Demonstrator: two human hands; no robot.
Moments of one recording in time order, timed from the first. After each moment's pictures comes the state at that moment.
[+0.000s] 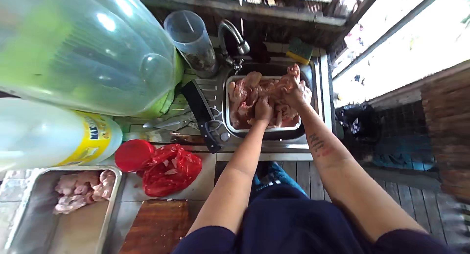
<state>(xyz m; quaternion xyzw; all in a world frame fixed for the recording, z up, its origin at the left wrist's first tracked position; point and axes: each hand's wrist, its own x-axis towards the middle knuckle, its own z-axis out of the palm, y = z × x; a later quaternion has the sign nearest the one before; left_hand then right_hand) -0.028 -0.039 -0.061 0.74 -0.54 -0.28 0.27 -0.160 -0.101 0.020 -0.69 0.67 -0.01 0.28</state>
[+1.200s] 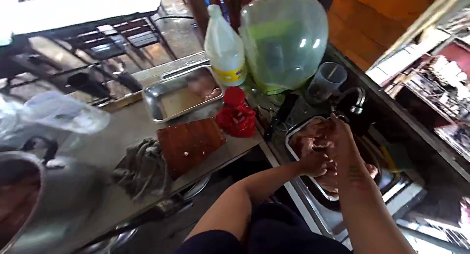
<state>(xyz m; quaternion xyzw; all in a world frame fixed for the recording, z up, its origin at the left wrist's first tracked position) -0.037 0.029 -0.001 0.69 -0.56 -0.33 0.31 -0.016 -0.151 0.004 -0.52 0.42 -0.14 0.73</state>
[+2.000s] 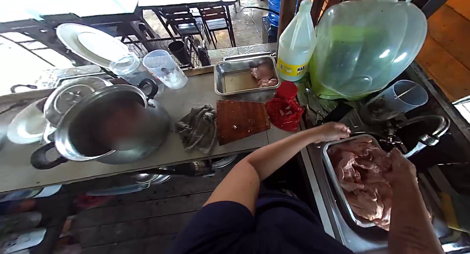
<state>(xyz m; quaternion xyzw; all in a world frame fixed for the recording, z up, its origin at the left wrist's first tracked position) 0.067 0.118 0.096 0.70 -0.28 -0.38 0.53 -0.056 -0.137 0.022 -0.66 0.45 -0.11 0.60</state>
